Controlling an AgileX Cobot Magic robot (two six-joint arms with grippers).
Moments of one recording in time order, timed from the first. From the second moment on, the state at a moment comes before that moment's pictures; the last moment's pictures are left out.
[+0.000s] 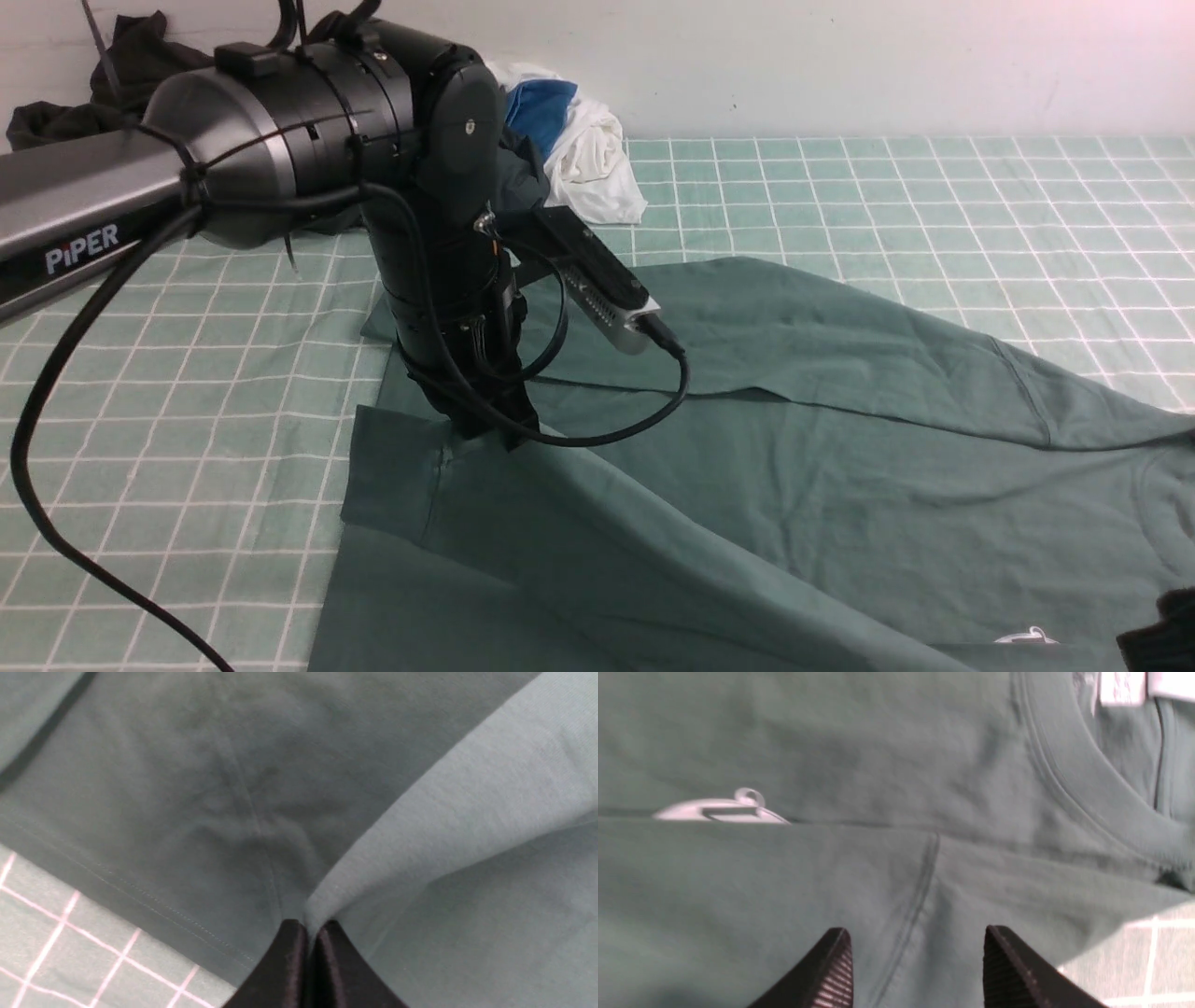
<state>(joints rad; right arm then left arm) 0.18 1.20 -0.55 -0.33 0.88 0.39 -0.48 1.86 -1.56 -0.01 1.21 0.48</state>
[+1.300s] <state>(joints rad) 0.00 1.41 -0.62 -0.26 0.81 0.34 -0.46 1.87 -1.56 -0.07 1.17 0.48</state>
